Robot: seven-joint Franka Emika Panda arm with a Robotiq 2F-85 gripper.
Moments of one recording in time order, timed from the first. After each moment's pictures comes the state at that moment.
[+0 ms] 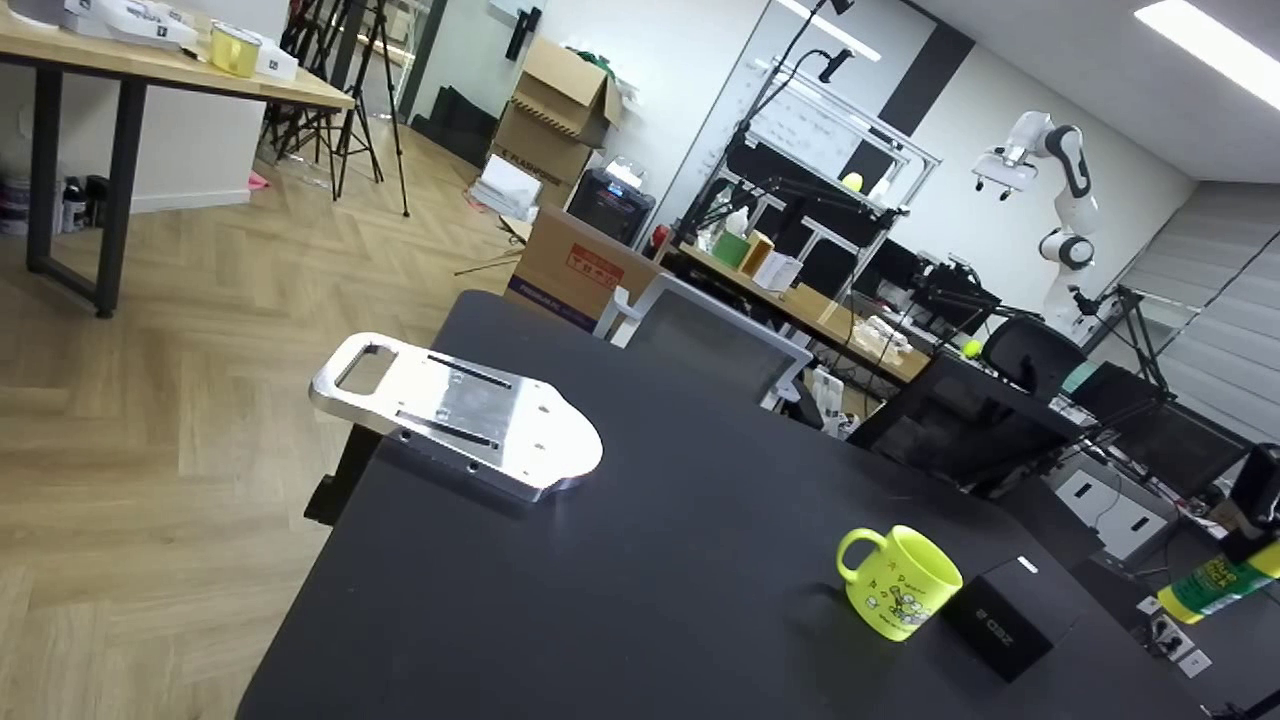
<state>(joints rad) -0.09 -0.33 0.08 -2.60 -0.27 2.56 0.23</state>
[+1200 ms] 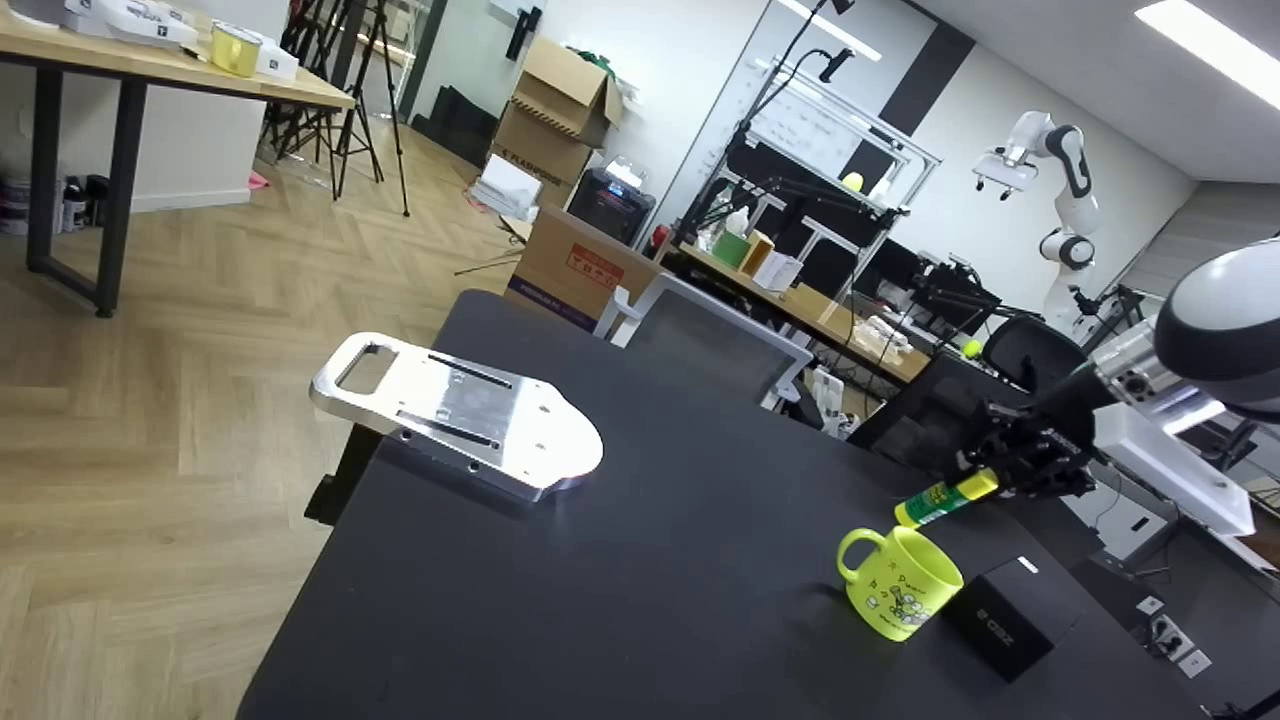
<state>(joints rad) 0.06 0.18 0.15 -2.35 0.06 2.87 0.07</state>
